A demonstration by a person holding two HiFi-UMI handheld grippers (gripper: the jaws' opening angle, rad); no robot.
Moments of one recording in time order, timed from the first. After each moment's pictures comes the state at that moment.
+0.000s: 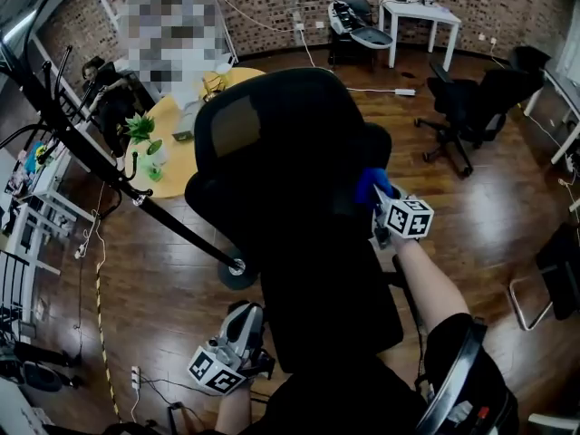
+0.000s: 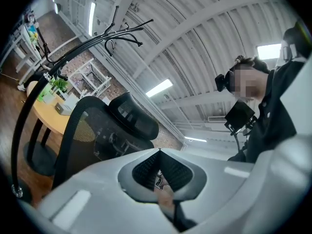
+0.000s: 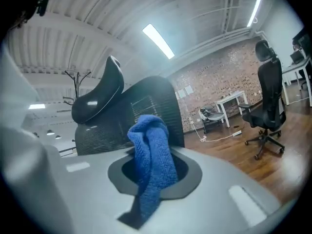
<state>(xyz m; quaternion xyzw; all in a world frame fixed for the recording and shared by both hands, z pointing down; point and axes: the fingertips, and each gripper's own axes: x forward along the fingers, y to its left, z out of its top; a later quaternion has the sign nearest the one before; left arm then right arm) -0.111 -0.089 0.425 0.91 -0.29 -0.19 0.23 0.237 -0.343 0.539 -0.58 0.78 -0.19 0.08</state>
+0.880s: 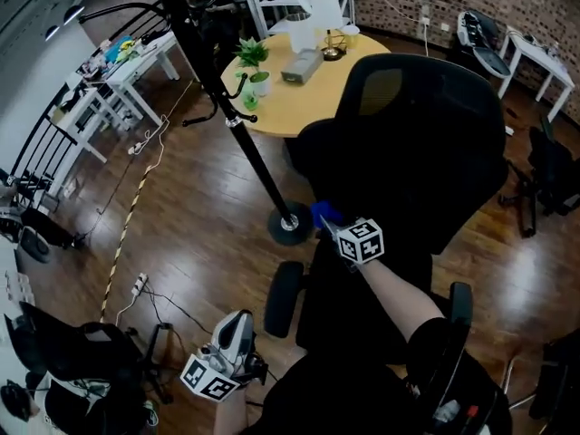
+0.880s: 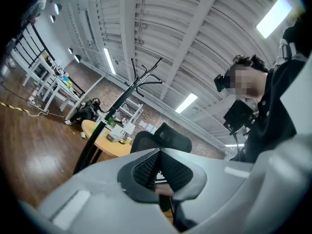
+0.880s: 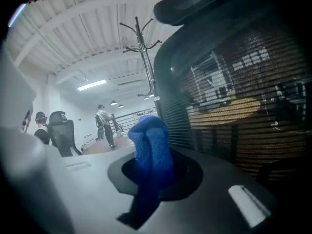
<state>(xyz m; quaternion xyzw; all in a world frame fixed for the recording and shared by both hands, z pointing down) -0.256 0.004 0.431 0.80 -0.52 -0.22 0.20 -0.173 -0.297 0.614 -0.27 0.94 -0.18 -0.10</state>
